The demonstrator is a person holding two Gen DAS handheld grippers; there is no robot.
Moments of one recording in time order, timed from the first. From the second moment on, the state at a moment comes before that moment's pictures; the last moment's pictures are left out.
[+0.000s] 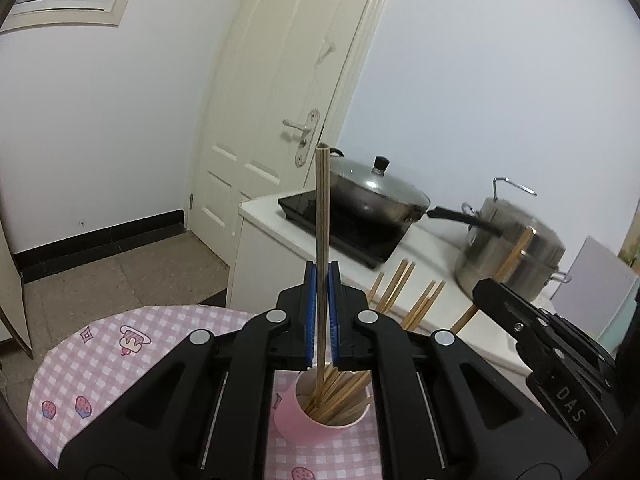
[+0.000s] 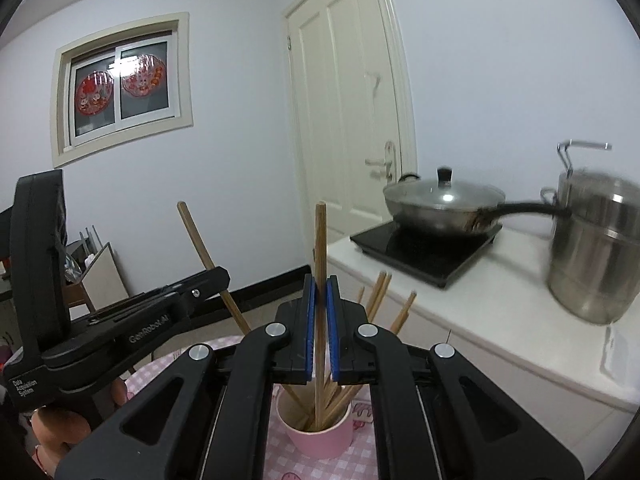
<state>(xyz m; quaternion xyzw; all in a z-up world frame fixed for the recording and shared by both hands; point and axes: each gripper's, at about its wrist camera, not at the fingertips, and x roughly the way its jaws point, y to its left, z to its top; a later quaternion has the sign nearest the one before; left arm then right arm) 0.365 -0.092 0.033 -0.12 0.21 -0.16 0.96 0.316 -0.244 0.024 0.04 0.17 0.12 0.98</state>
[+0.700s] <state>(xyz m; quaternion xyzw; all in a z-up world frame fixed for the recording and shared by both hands) 0.363 -0.093 -0.013 -0.08 0.24 -0.16 0.95 0.315 -0.251 -0.017 0.05 0.20 0.11 0.97</state>
